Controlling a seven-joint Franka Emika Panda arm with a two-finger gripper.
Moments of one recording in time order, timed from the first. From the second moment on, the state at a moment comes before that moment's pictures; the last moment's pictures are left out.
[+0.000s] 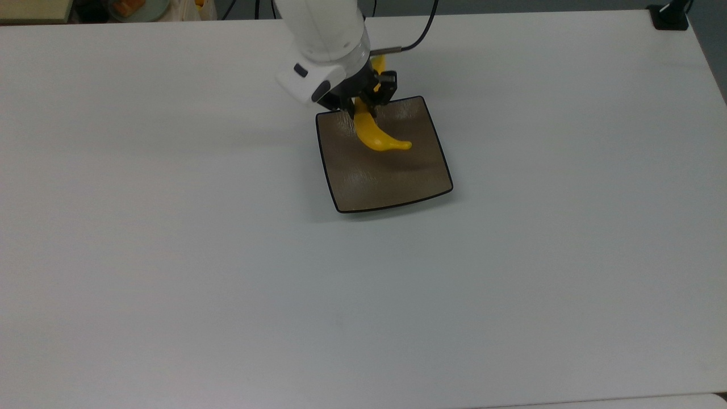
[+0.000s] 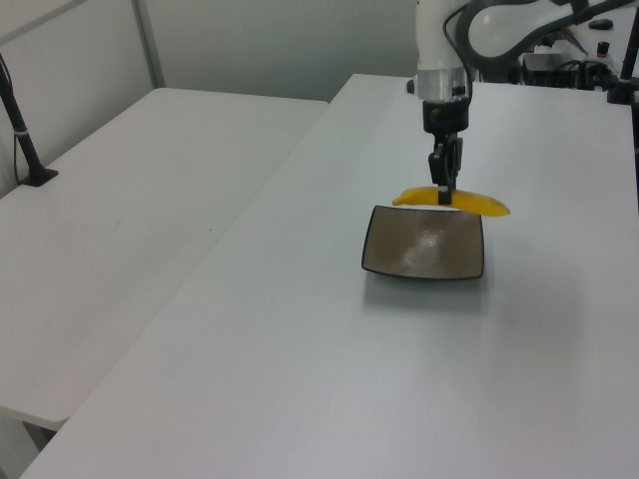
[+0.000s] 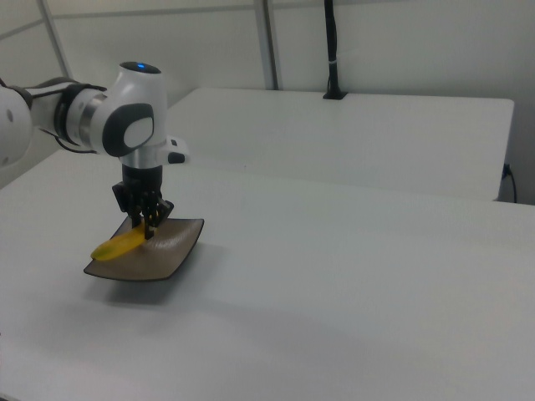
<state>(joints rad) -0.17 0.23 0.36 -1.79 0.15 1.90 0.06</state>
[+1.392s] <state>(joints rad) -0.17 0.34 0.33 -1.81 0.25 2.03 0.00</state>
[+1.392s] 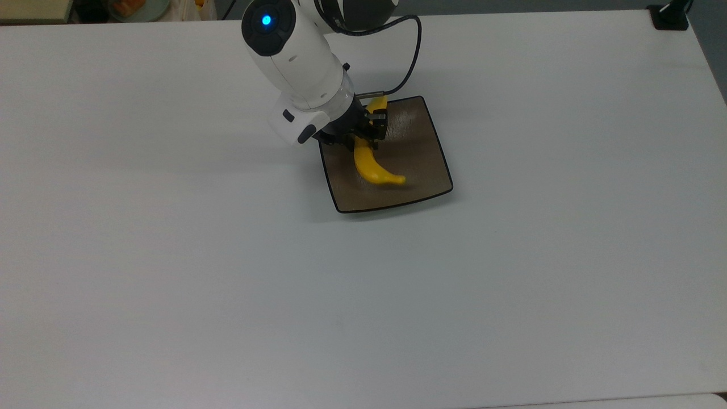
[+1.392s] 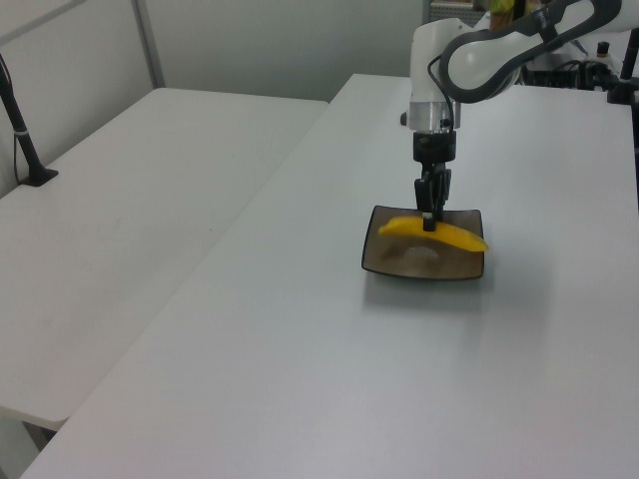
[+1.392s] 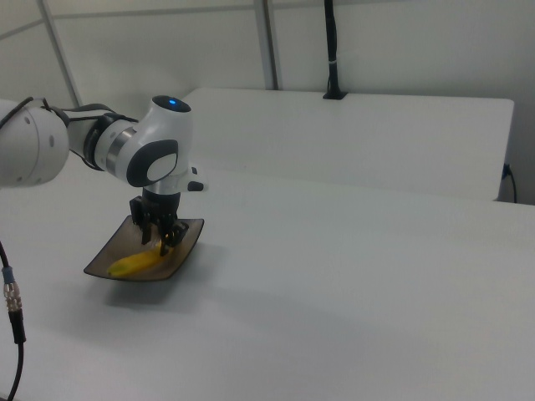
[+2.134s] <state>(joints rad) -0.17 0.18 0.32 -1.75 0.19 1.89 0.13</state>
